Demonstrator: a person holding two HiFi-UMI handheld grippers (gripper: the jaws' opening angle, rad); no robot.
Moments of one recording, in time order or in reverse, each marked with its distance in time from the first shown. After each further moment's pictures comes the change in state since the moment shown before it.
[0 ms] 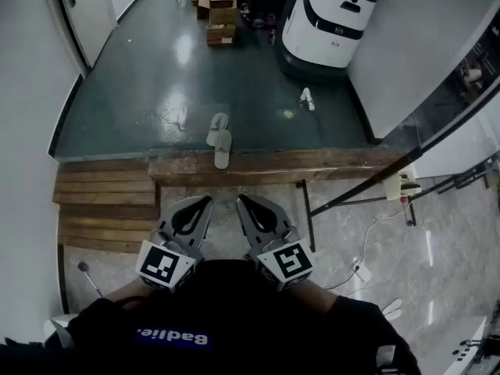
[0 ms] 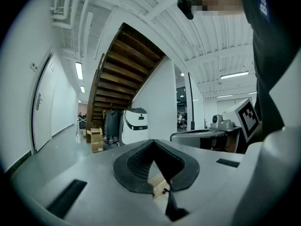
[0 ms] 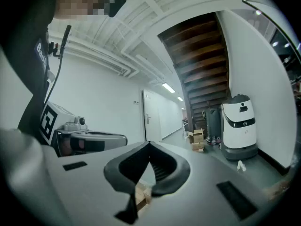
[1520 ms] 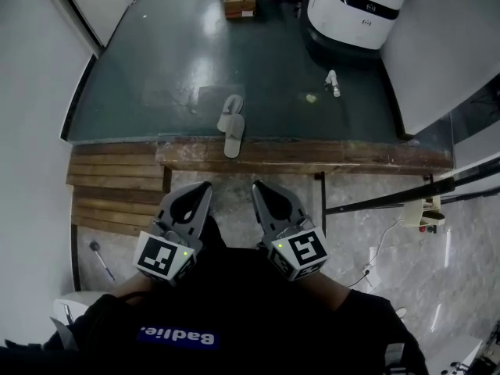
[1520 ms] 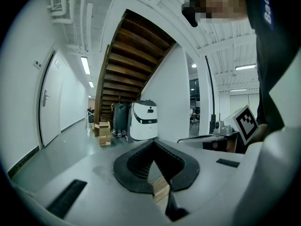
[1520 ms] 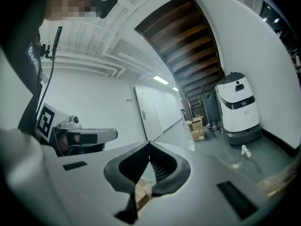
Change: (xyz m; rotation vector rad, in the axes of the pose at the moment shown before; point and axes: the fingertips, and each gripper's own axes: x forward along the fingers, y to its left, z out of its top) left arm 0.147 0.029 -0.019 -0.028 0.082 0.128; right arm 0.037 -0.167 -0.046 0.177 0.108 0.038
